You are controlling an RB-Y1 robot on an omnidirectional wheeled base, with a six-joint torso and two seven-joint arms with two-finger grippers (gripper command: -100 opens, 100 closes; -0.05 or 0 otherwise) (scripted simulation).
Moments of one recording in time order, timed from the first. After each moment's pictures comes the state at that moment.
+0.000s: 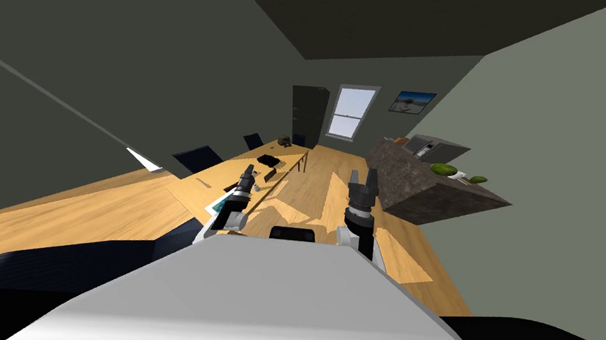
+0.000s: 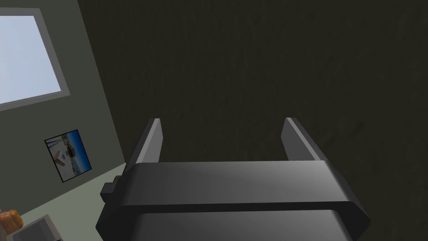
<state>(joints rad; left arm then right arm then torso) 0.40 0.15 0.00 -1.94 0.04 -0.32 -0.20 0.54 -0.01 0.04 -2.26 0.12 -0.65 -0.04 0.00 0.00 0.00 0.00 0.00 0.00</state>
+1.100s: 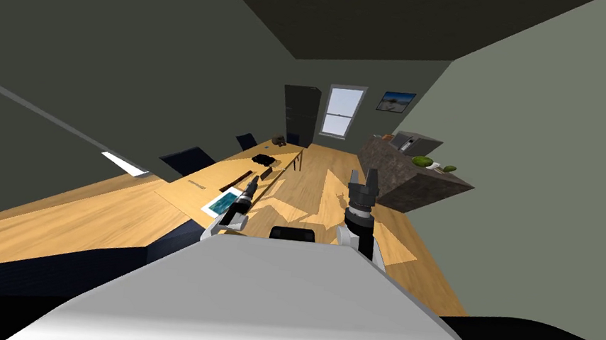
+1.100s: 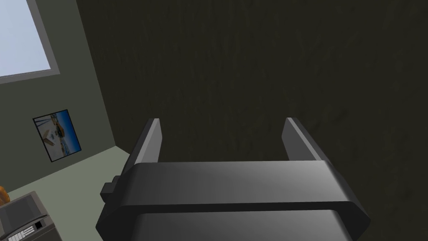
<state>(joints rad) 0.31 0.23 -0.01 -1.63 0.06 -0.27 -0.27 0.54 -0.01 0.04 -2.26 0.12 -0.65 -0.04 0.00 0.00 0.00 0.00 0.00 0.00</state>
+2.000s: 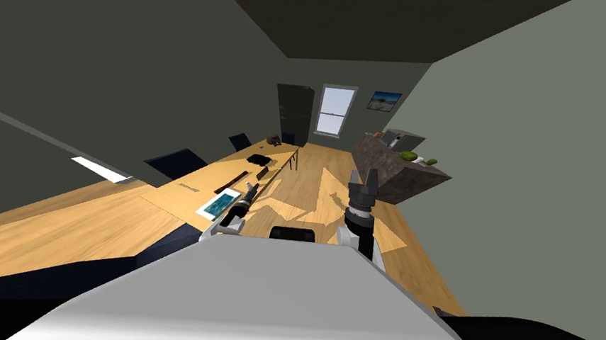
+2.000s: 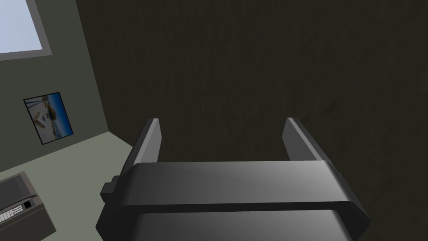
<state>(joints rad) 0.26 0.30 -0.03 -1.41 0.07 -0.25 -0.34 0.54 -0.01 0.04 -2.26 0.12 -0.65 -0.04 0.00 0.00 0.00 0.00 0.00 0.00</state>
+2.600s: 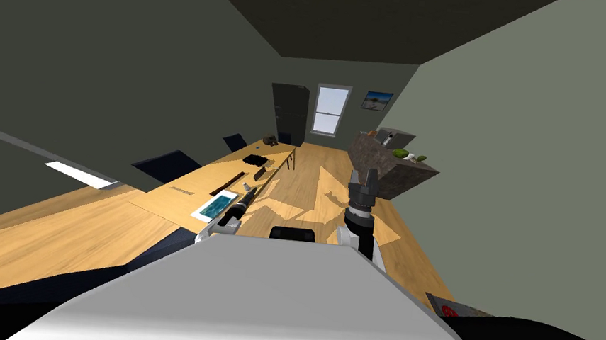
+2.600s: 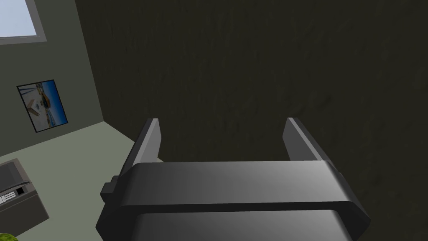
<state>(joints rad) 0.21 0.37 -0.04 -1.25 0.08 -0.23 -0.38 0.54 -0.01 0.04 -2.26 0.12 -0.65 -0.04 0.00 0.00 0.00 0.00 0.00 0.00</state>
